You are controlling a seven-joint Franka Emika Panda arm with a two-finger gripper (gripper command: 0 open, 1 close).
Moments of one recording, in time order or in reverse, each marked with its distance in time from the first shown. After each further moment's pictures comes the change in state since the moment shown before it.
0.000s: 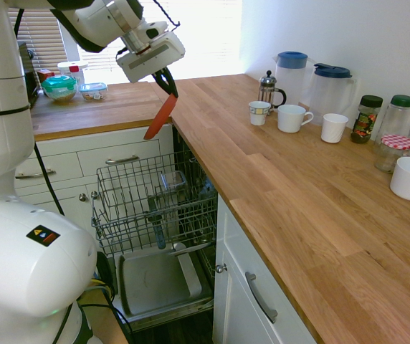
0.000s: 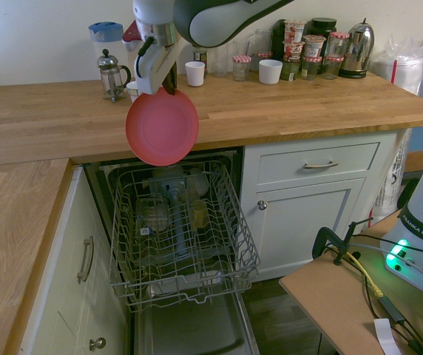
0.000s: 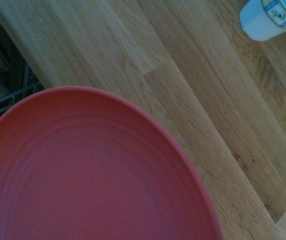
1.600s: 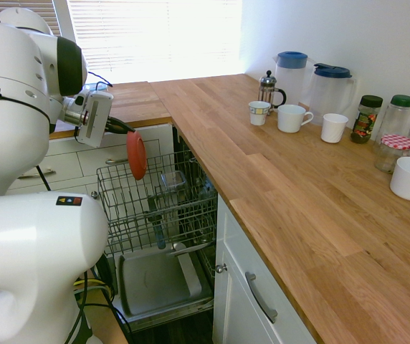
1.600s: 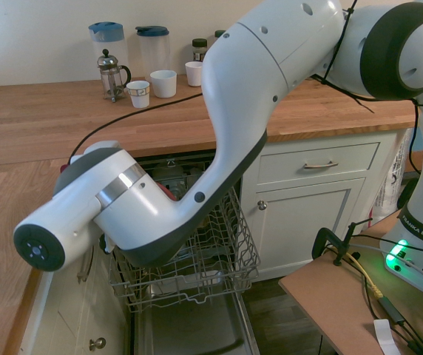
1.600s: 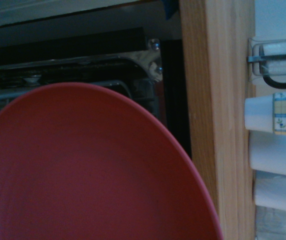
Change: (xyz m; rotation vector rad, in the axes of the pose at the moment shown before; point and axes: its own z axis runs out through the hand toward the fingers) arm -0.231 -0.204 0.078 -0.392 0.494 -0.332
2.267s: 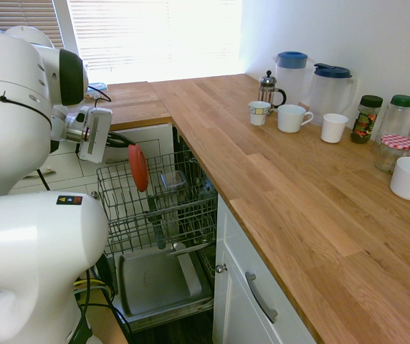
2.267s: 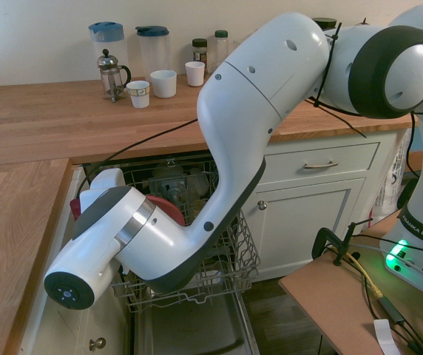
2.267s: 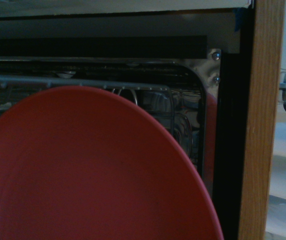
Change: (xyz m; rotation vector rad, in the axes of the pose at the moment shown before) arm -0.045 -0.033 0.017 0.001 0.052 -0.093
